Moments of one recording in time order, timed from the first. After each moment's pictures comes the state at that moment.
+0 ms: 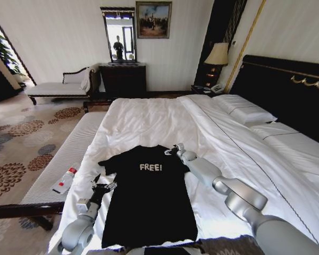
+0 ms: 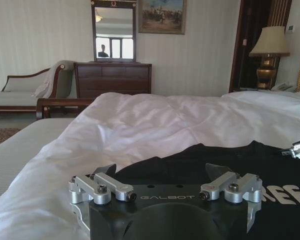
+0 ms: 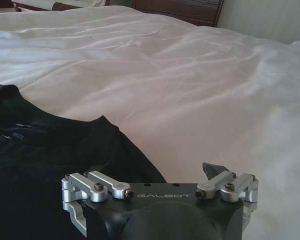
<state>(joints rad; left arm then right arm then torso) 1.60 -1.02 -0.47 -2.00 -0.50 -0.02 -0.19 -0.22 1.29 -0.45 0.58 0.69 -0.08 -0.13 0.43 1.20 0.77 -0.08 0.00</state>
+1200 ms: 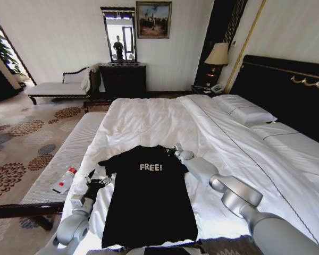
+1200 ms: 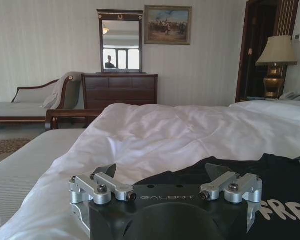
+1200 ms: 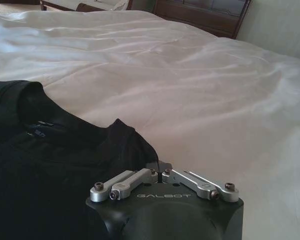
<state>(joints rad) 1.59 -1.00 -0.51 -1.99 -0.52 -0.05 -0.18 -0.20 1.29 -0.51 0.57 0.65 -0.04 -0.18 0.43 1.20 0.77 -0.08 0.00</state>
